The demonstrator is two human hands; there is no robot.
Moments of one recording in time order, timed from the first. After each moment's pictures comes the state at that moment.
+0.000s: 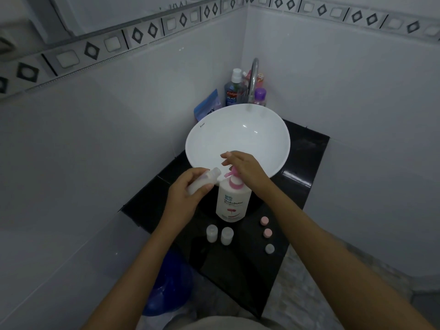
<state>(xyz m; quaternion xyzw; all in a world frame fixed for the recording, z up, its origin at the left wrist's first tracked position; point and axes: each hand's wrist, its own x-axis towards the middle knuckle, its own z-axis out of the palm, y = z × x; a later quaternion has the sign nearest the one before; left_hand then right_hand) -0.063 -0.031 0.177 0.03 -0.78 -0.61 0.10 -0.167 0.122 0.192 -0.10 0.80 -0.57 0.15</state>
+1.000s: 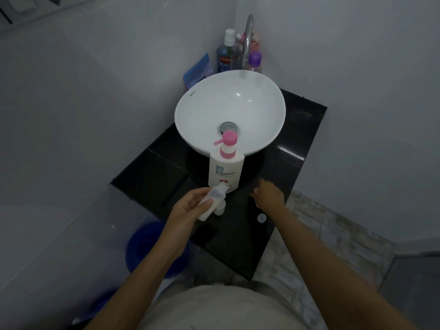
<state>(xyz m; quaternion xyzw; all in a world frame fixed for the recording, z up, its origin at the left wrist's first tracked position) 0.012 0.005 0.143 0.18 -0.60 -0.77 -0.11 -0.125 0.211 0.039 0.02 0.98 -0.12 0.18</state>
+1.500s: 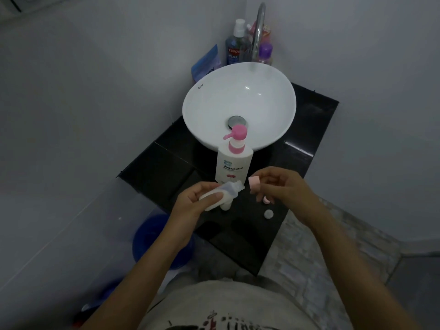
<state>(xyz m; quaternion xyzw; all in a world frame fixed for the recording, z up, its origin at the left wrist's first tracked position) 0.006 -0.003 0.144 0.15 -0.61 -0.77 -0.11 -0.065 0.215 0.178 -0.10 0.74 -0.62 0.26</state>
